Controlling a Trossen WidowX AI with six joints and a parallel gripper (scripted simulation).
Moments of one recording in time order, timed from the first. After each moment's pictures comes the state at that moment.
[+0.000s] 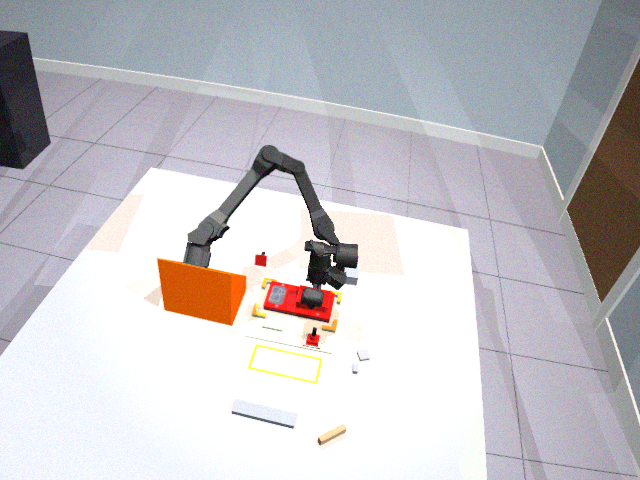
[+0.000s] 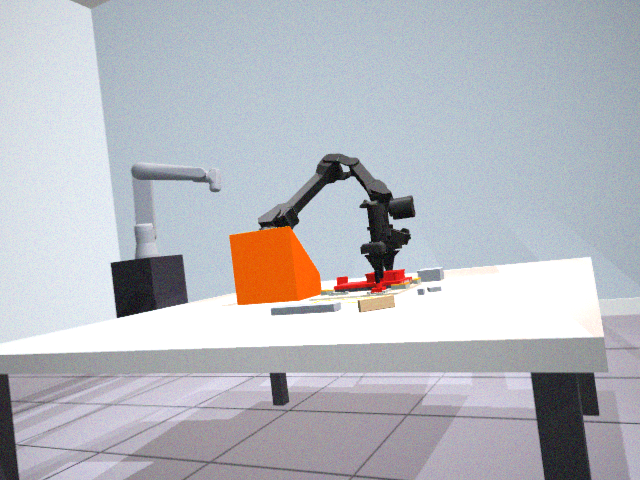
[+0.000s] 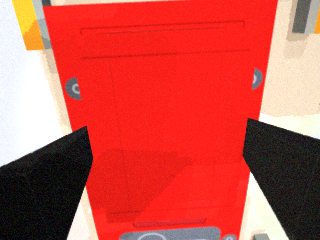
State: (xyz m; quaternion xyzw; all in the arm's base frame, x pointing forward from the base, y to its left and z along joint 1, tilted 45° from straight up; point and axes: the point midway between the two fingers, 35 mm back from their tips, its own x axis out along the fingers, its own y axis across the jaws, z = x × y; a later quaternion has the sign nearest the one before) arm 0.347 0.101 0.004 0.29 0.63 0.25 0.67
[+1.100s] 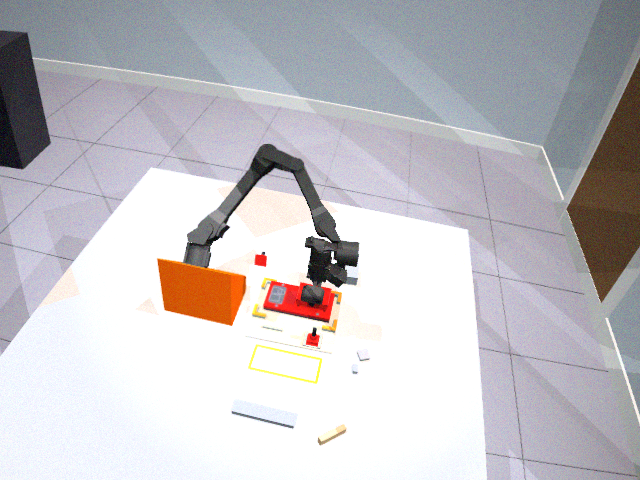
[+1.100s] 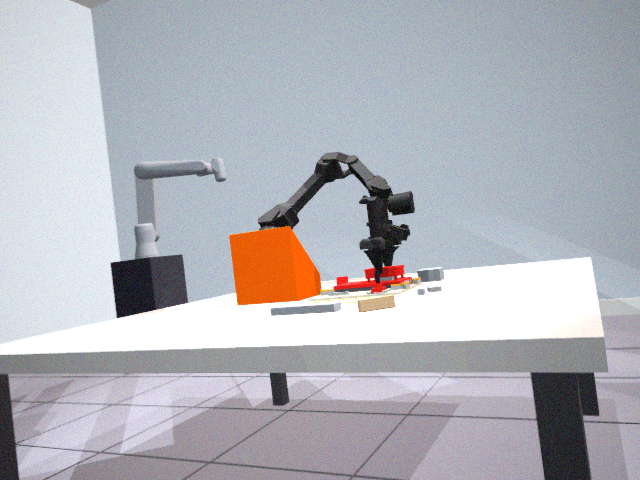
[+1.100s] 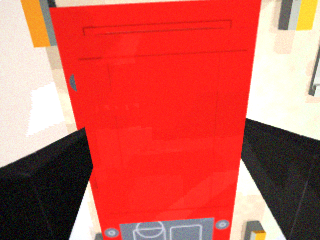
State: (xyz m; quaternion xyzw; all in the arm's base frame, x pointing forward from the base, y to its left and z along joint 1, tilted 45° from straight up) arm 0.346 0.091 0.012 0.29 0.63 0.25 0.67
